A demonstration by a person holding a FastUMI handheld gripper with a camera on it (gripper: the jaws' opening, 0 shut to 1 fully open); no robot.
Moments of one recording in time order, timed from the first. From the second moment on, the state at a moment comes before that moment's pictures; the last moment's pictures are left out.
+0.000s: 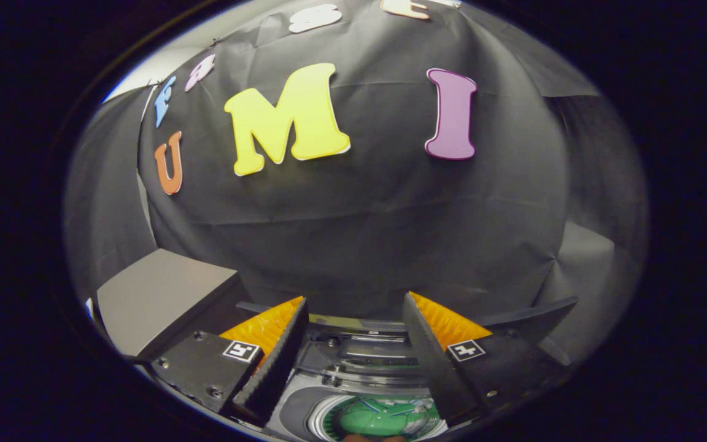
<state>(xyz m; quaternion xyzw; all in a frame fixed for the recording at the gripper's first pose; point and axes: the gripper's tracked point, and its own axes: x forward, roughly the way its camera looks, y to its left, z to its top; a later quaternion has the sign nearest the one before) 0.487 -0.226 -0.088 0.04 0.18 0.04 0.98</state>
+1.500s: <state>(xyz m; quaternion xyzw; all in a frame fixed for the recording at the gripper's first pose) 0.472 -0.224 -0.092 0.05 0.24 0.02 0.97</state>
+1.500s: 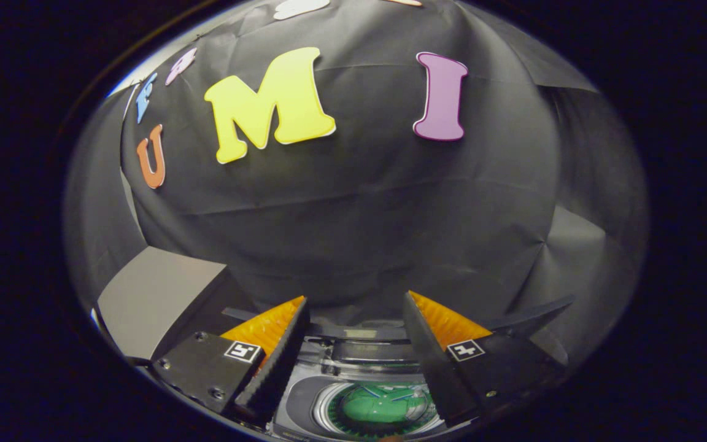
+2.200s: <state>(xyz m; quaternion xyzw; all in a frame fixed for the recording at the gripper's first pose) 0.386 -0.213 -0.123 0.06 0.29 0.00 0.95</state>
